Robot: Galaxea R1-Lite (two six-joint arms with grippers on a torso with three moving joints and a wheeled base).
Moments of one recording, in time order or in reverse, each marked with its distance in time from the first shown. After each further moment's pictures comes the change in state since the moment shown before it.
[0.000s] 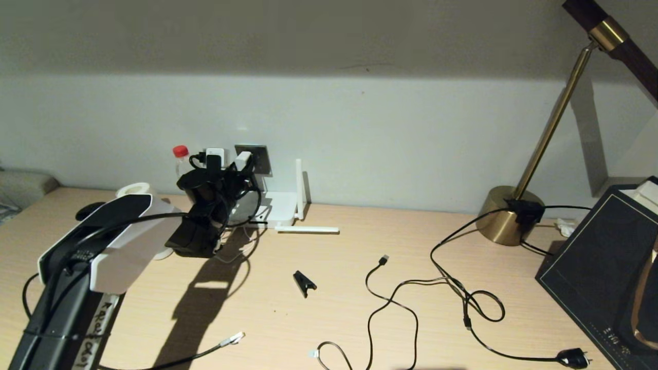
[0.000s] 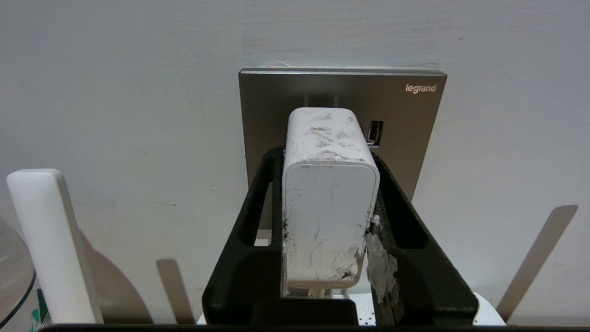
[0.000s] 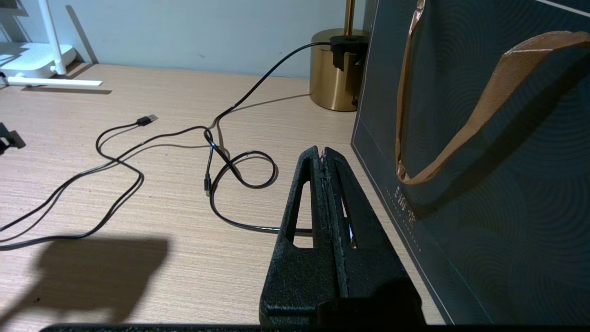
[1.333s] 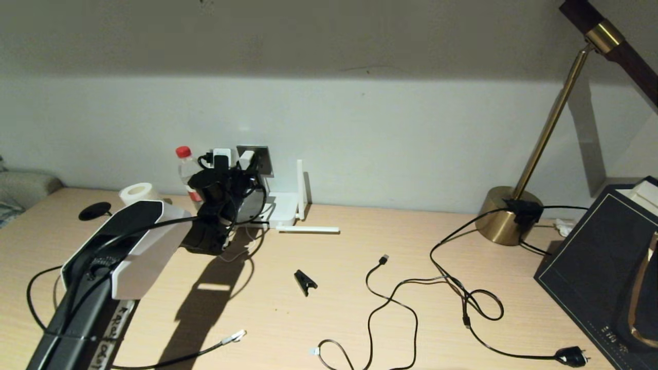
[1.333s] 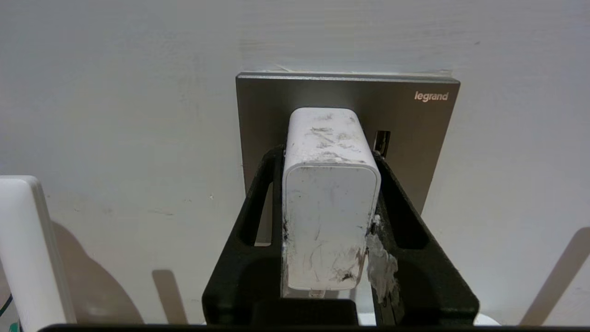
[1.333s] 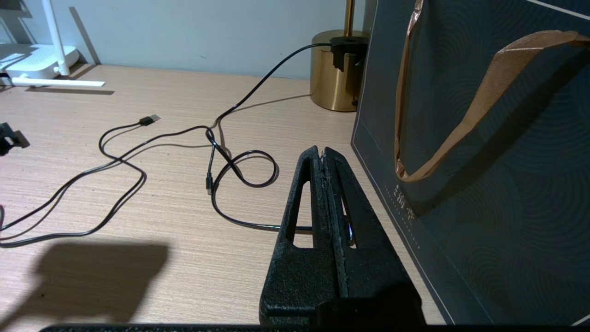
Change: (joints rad) left arm -0.004 0.092 -0.176 0.062 0.074 -0.003; right arm 0.000 0.000 0.000 0.000 0.000 0.000
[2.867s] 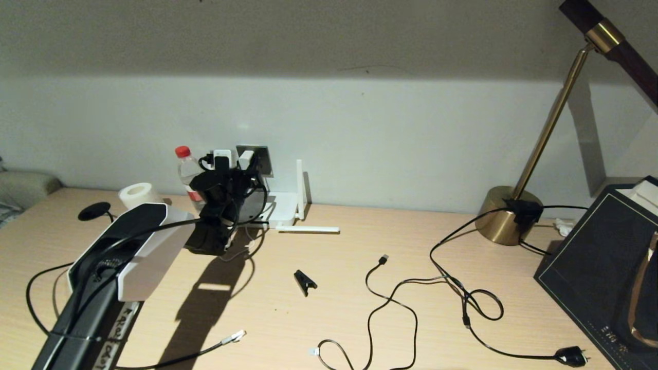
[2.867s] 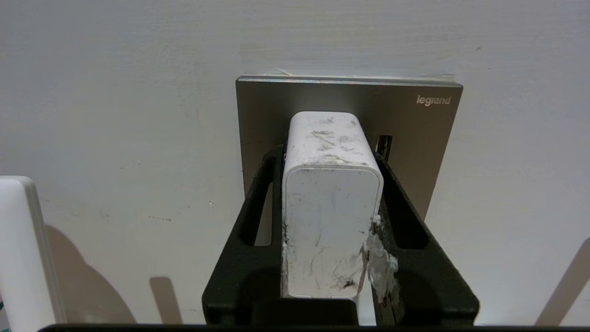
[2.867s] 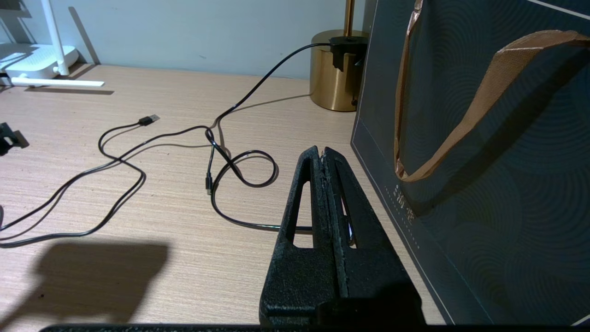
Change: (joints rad) left arm -0.006 0.026 -0.022 -0.019 0.008 0.002; right arm 0.000 0.000 0.000 0.000 0.000 0.000
